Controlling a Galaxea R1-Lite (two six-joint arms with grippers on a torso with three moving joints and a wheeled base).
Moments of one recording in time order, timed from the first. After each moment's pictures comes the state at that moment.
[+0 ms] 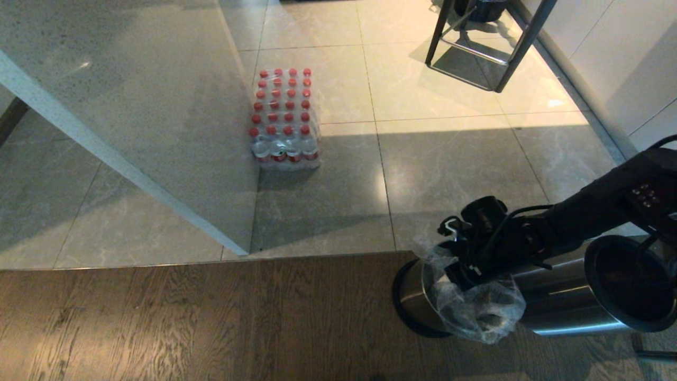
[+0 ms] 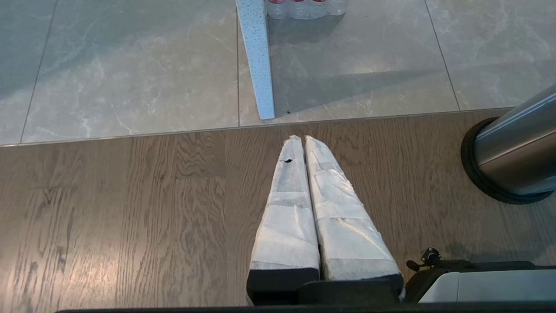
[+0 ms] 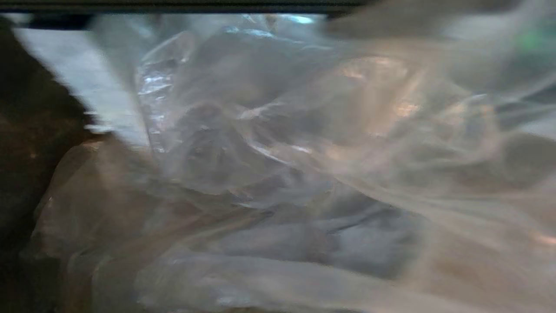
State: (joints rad) left arm 0.00 0.00 0.00 0.00 0.00 0.00; right arm 0.25 2.18 -1.15 0.02 0.11 -0.16
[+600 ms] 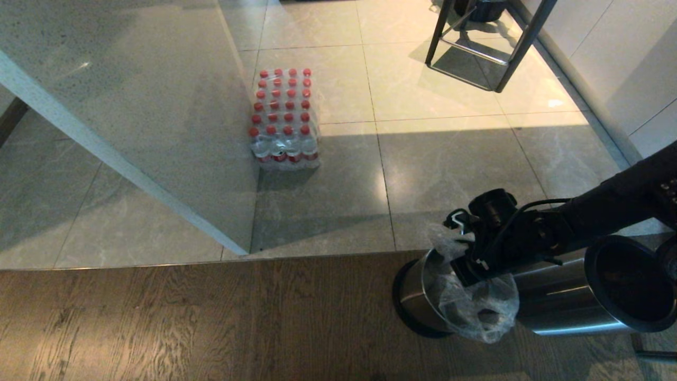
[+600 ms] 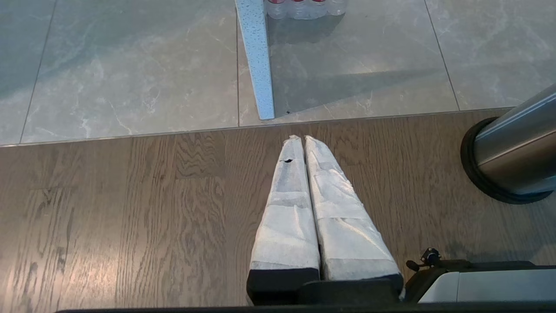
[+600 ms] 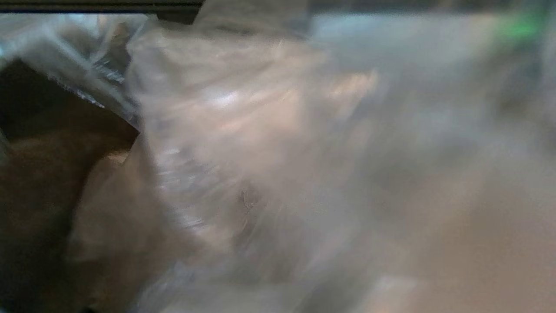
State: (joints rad) left arm 0.00 0.00 0.00 0.00 0.00 0.01; right arm 0.25 2.11 -1.13 0.02 0.09 -0.14
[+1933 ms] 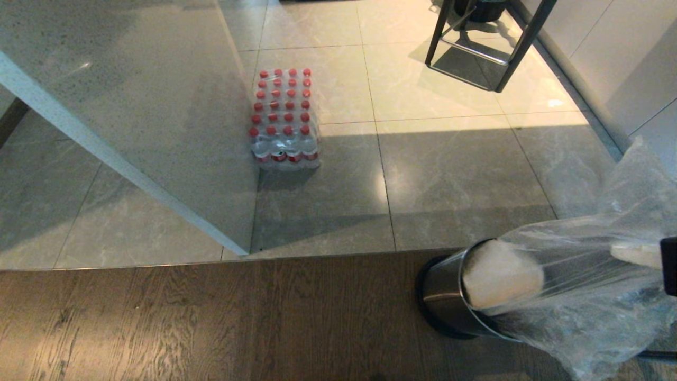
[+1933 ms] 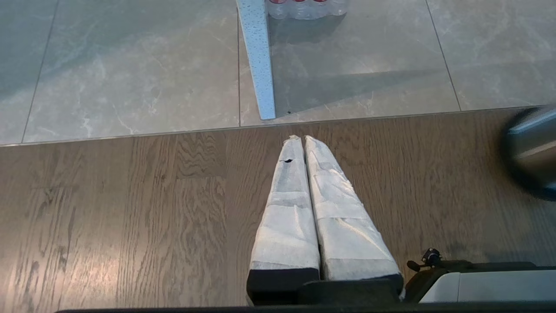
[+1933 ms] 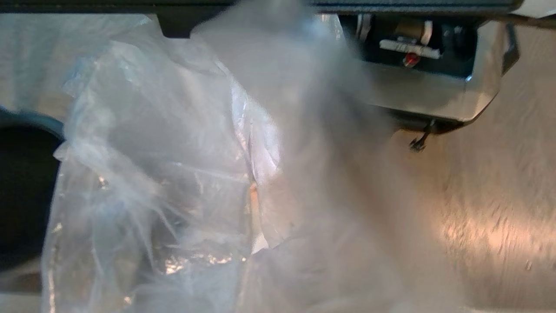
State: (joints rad) left arm 0.00 0.00 0.00 0.00 0.00 0.00; right arm 0.09 1.06 -0.84 0.33 0.07 0.00
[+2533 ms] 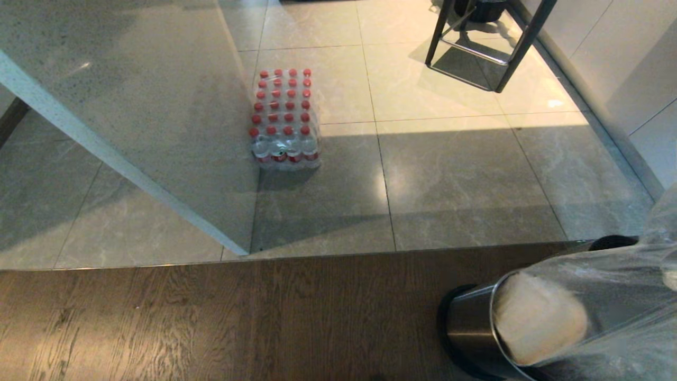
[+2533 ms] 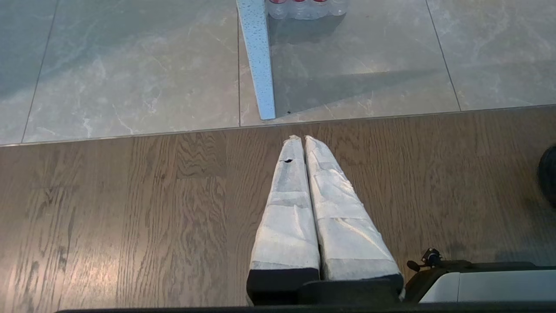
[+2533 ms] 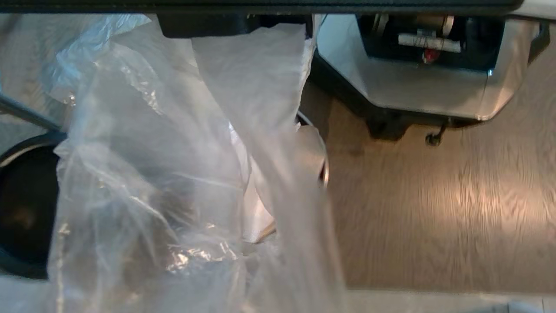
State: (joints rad) left arm 0.00 0.00 0.00 0.00 0.00 0.00; right arm 0.03 0.86 -0.74 0.33 0.08 -0.05
